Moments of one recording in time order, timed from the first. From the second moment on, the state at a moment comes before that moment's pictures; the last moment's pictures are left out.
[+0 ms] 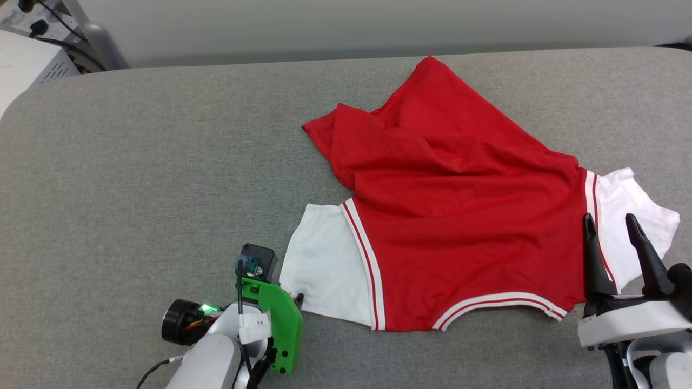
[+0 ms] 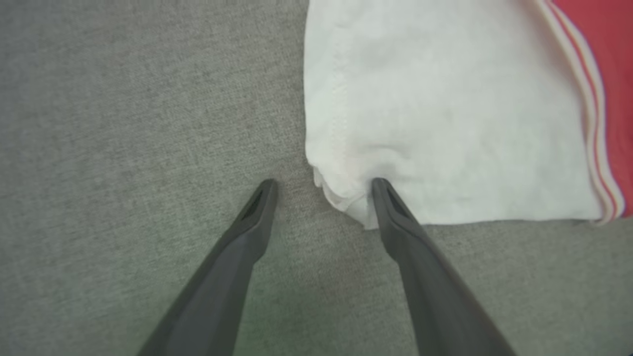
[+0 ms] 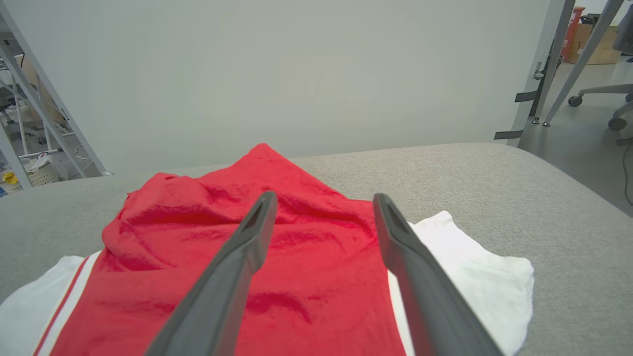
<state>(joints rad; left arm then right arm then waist) -0.22 0.18 -0.37 0.29 -0.27 0.00 0.49 -0.03 -0.14 -0.06 0.05 0.26 0.13 -0.25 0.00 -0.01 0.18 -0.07</state>
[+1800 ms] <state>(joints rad) 0.00 0.32 -0.23 -0.25 -0.52 0.02 0.62 -0.07 -0.29 -0.22 0.17 0.21 0.13 0.71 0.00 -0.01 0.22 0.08</state>
